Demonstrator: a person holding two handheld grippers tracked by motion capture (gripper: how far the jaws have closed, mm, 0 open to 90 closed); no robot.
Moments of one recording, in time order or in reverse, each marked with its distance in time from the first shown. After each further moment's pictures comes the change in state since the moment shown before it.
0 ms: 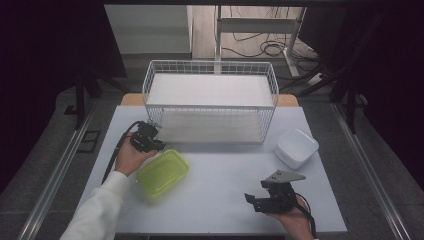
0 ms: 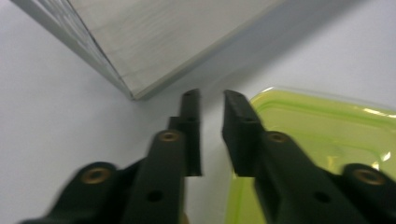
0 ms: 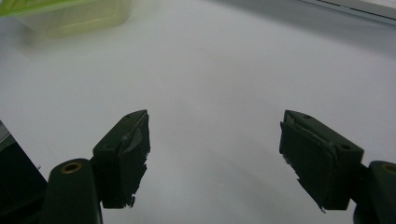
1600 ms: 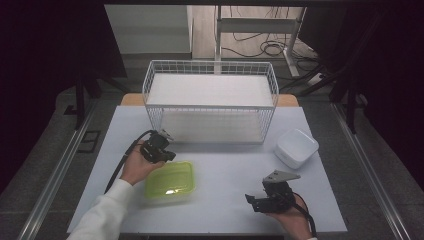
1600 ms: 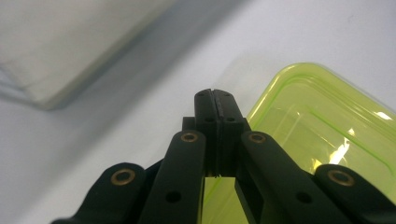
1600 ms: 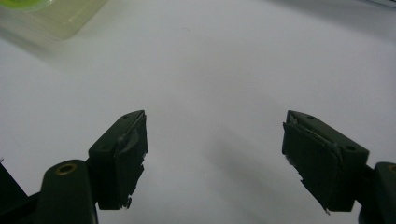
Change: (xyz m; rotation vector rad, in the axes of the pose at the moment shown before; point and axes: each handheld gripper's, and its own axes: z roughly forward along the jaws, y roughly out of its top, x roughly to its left) left arm -0.037 -0.006 -0.005 -0.008 -0.117 0.114; right arm -0.002 -0.002 0.010 0.061 -0.061 -0.015
